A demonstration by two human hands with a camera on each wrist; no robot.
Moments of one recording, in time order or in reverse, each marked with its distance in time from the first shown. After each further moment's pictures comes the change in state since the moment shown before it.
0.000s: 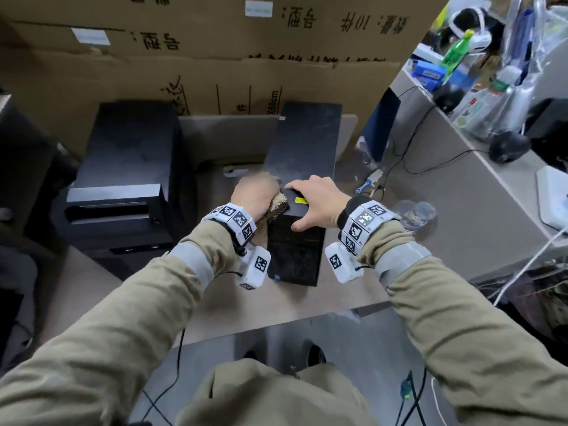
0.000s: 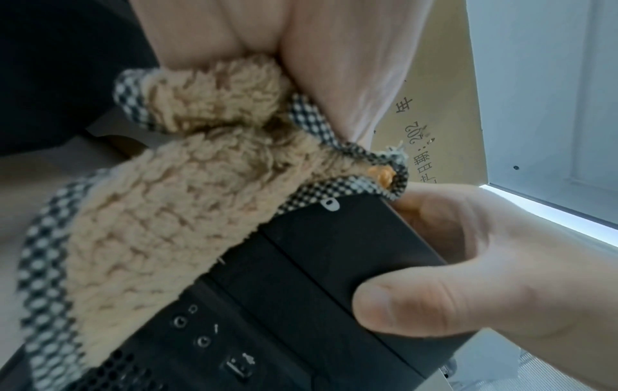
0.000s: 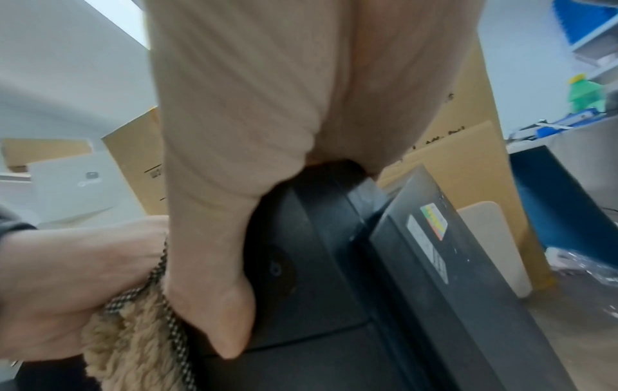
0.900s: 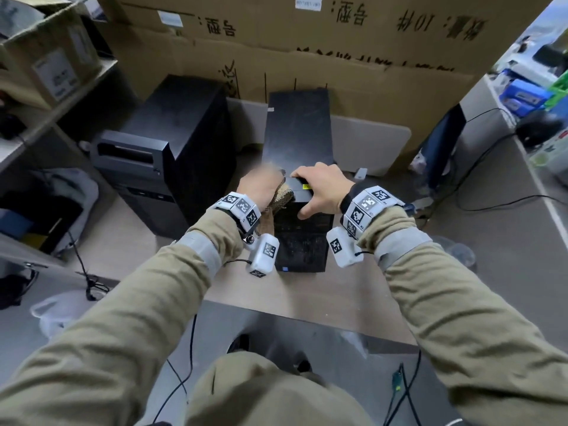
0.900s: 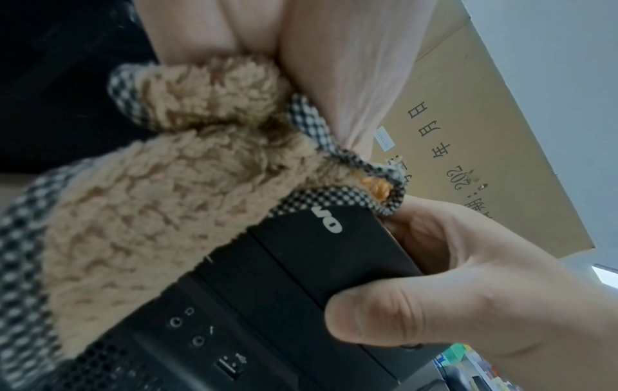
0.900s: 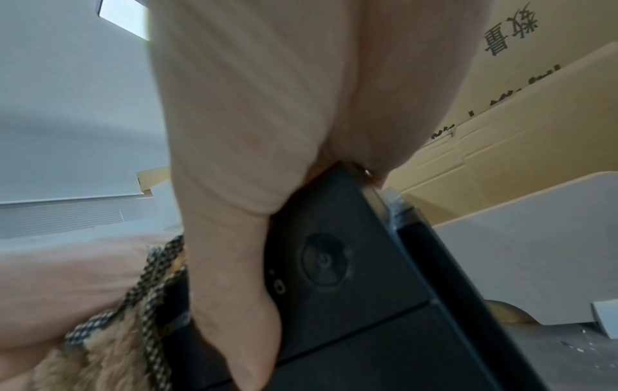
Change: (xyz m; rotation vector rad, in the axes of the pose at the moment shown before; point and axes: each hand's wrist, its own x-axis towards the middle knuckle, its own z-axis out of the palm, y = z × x) left_hand -0.012 0.046 0.055 -0.060 0.247 -0.362; right_hand 0.026 0.081 -0.008 -0.033 -0.021 -0.401
